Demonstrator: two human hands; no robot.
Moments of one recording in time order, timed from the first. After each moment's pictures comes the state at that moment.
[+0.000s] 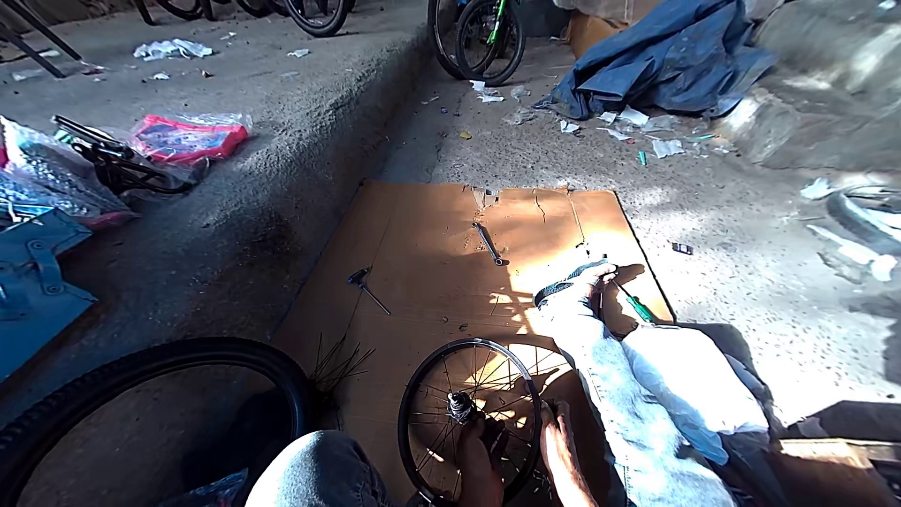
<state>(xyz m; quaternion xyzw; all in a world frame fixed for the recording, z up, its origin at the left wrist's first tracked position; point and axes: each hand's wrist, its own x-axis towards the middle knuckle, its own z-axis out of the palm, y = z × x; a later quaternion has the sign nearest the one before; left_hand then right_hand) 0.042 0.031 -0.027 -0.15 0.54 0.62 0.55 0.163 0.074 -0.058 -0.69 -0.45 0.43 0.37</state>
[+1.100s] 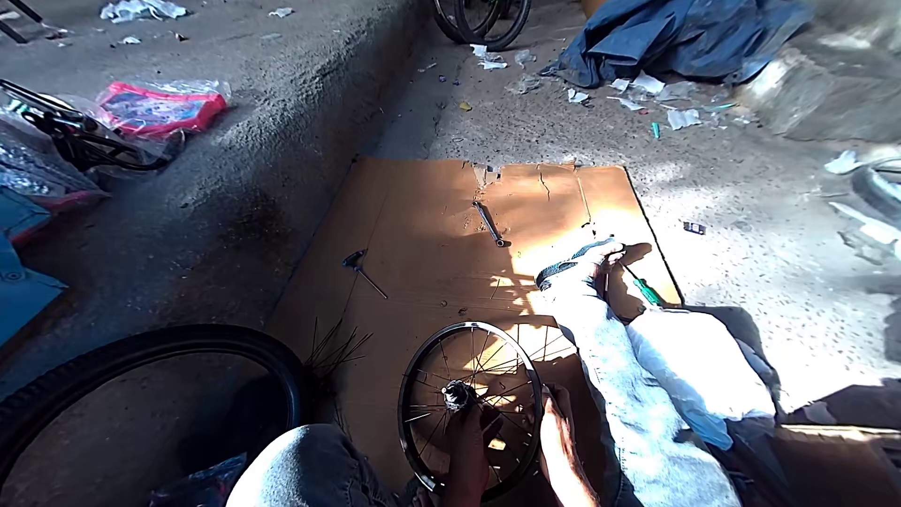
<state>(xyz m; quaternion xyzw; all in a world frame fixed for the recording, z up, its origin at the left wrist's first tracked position) 0.028 0.030 -0.045 -0.08 0.59 0.60 0.54 0.145 0.070 -0.045 -0.62 -0.30 0.55 0.47</state>
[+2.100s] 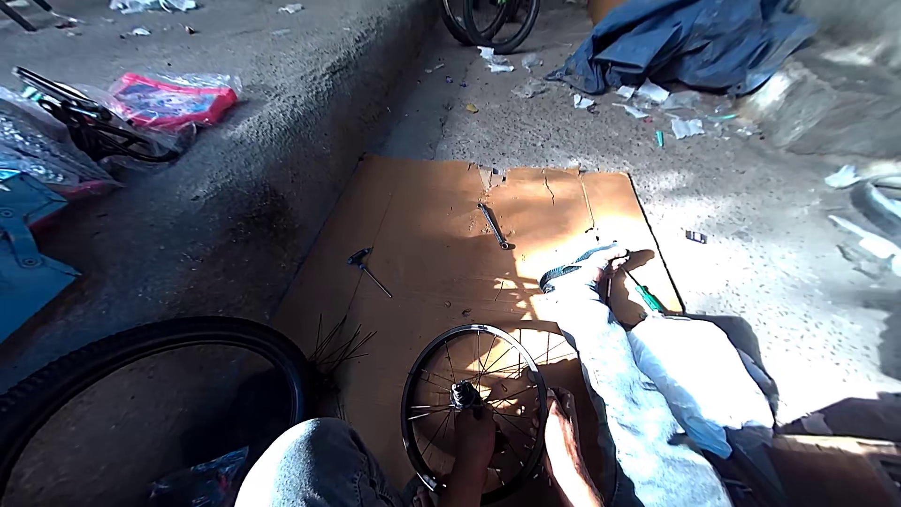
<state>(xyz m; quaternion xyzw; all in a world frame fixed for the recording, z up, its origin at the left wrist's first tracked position) 0.021 0.039 -0.040 0.12 0.74 0.35 0.56 0.149 0.072 -0.047 -0.65 -0.31 0.54 0.44</state>
